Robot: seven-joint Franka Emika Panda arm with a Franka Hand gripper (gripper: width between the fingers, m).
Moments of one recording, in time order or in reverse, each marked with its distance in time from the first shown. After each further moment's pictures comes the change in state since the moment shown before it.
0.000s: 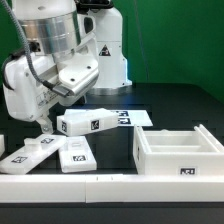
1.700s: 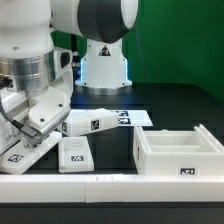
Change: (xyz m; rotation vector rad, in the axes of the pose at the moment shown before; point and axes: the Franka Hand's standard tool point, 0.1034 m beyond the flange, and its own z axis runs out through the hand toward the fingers) arm 0.032 -0.034 0.030 0.029 0.114 -0.030
